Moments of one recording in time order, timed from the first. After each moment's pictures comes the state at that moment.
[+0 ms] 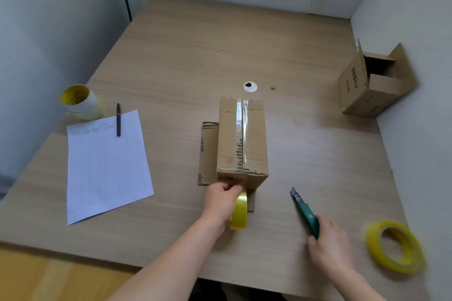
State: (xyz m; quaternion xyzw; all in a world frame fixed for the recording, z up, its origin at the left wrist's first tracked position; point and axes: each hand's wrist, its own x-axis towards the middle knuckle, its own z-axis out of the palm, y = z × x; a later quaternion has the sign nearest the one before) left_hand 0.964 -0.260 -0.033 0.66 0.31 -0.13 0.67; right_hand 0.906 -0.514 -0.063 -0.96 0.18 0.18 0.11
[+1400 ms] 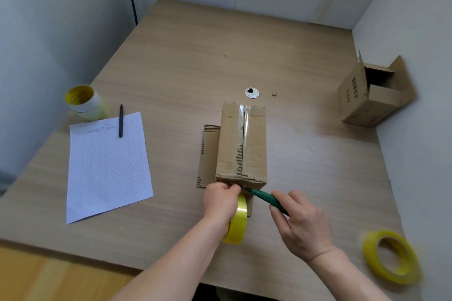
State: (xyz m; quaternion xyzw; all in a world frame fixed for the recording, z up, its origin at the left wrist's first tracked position) left_hand 0.970 -0.263 -0.001 0.72 0.35 -0.12 0.58; right_hand 0.943 -0.448 0.009 -0.97 -0.16 -0.07 0.20
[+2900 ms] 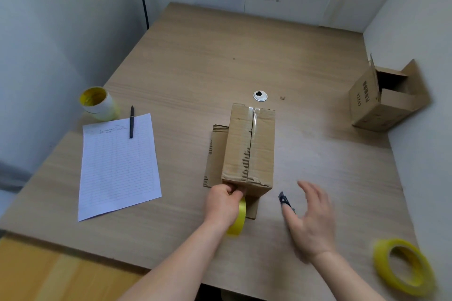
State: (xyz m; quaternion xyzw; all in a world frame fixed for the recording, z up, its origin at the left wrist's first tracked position) left_hand 0.968 -0.246 -0.012 0.82 0.27 -0.11 0.49; right_hand 0.954 -0.446 -0.014 -0.95 0.05 -0.06 0.29
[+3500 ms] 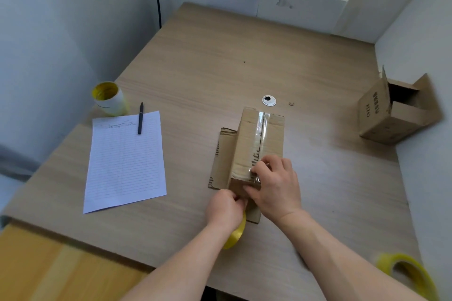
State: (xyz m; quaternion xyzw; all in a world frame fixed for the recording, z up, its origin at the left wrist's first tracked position) left_hand 0.966 -0.245 -0.017 0.85 0.26 -0.16 0.42; right_hand 1.016 -0.370 0.006 -0.96 -0.20 -0.10 0.16
